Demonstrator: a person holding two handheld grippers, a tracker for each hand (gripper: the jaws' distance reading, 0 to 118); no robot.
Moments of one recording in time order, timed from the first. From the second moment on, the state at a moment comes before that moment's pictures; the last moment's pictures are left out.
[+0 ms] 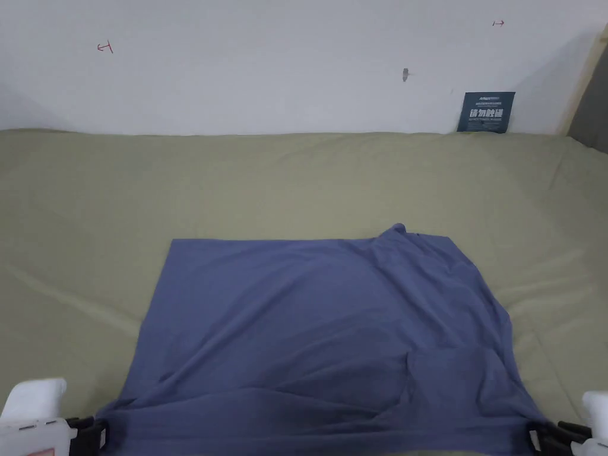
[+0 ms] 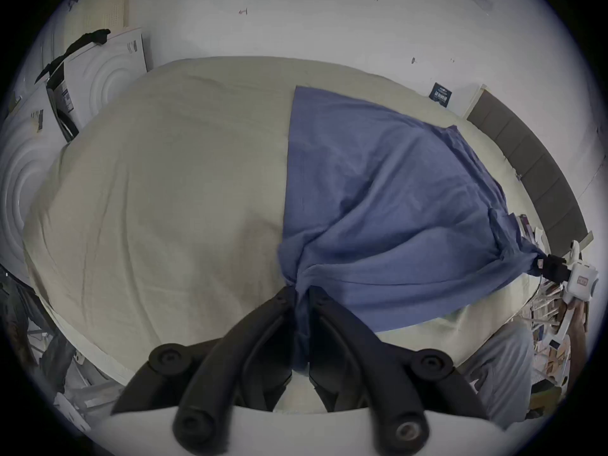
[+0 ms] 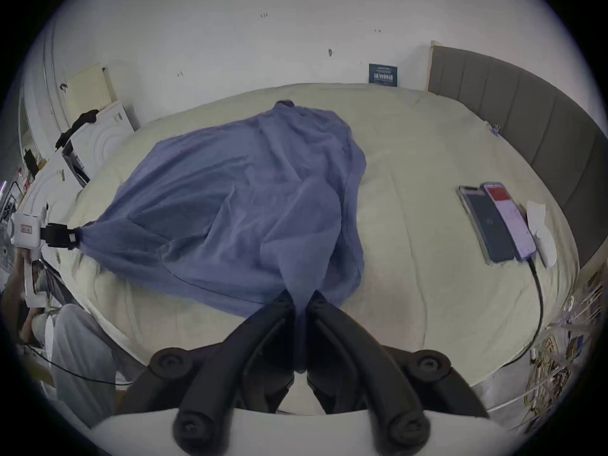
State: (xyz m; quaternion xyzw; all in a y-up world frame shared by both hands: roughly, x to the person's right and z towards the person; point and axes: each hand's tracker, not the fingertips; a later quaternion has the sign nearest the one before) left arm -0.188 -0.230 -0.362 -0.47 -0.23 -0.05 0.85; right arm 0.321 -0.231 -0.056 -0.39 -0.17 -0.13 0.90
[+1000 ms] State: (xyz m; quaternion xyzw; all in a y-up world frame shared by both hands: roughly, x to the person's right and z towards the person) left arm -0.073 -0.231 -0.550 -0.45 -0.23 -0.03 0.86; right arm 0.431 -0.226 -0.266 -0.41 -0.16 -0.14 0.89
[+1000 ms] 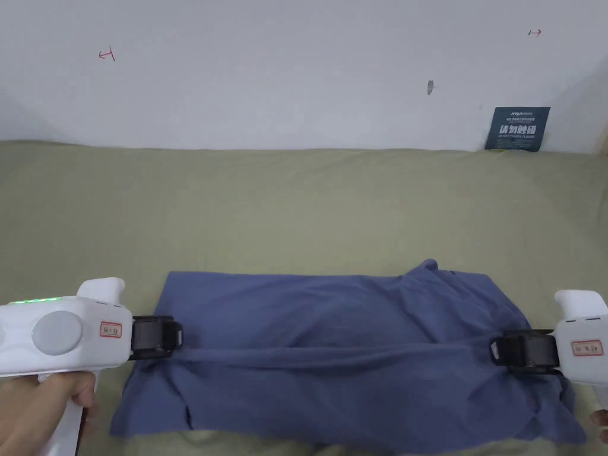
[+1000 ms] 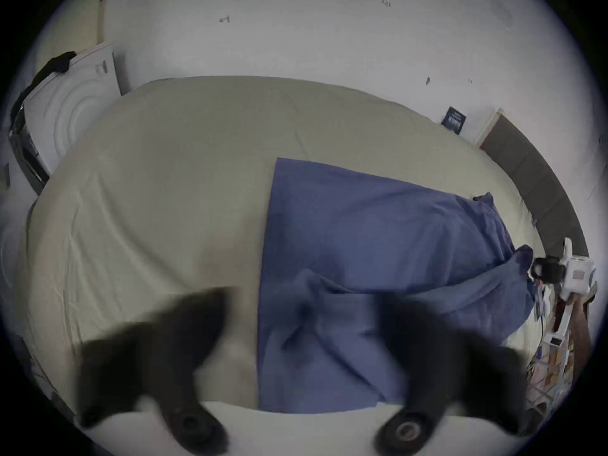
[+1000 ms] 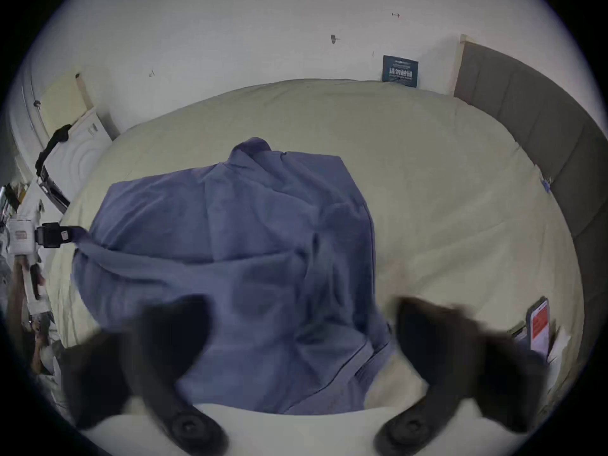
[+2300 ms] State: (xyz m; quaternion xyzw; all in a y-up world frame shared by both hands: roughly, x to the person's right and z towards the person) left arm -0.068 -0.269 -0.484 -0.49 -0.20 -0.07 0.85; right arm 0.415 -0.249 -0.163 -0.35 -0.20 -0.18 0.90
